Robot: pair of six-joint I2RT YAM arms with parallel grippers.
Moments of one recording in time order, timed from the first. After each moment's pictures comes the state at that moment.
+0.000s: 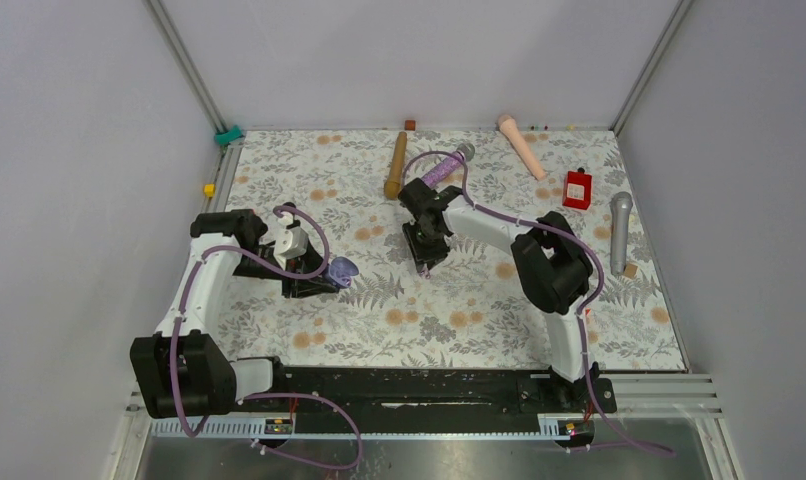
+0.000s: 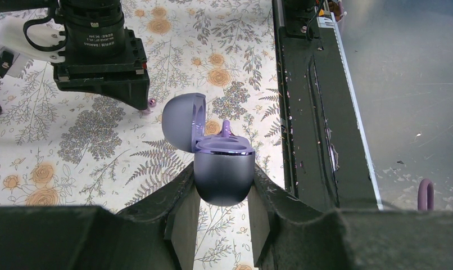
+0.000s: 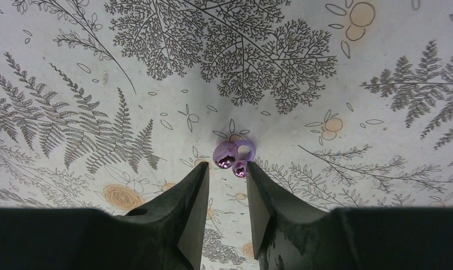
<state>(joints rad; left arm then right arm) 0.06 1.24 1.02 -1.57 1.33 1.71 0.72 2.06 1.55 -0.80 -0.08 0.38</state>
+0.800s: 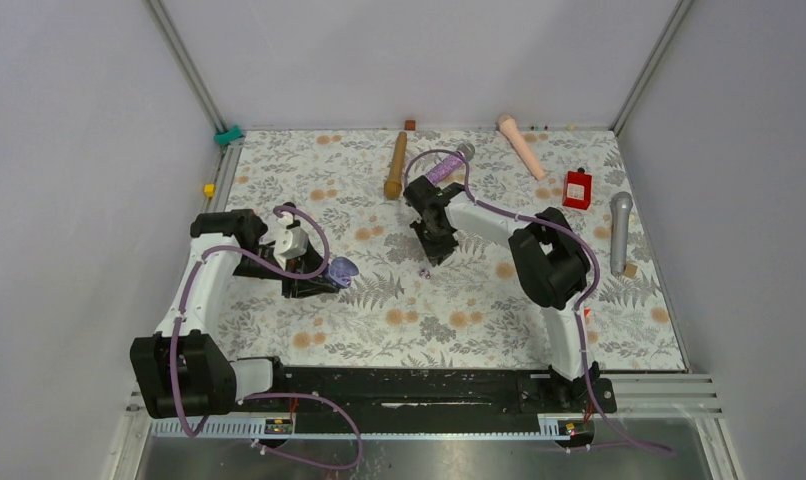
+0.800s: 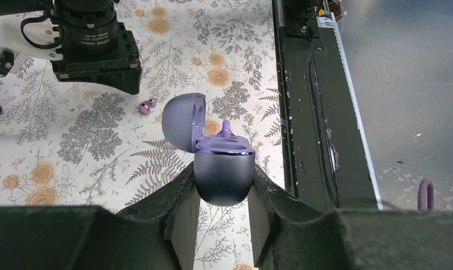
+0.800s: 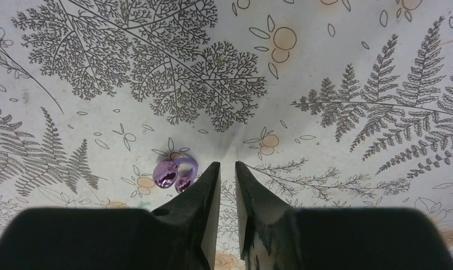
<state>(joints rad) 0.06 1.24 1.02 -1.57 1.33 1.71 0.69 2.10 1.57 -0.82 0.03 0.25</state>
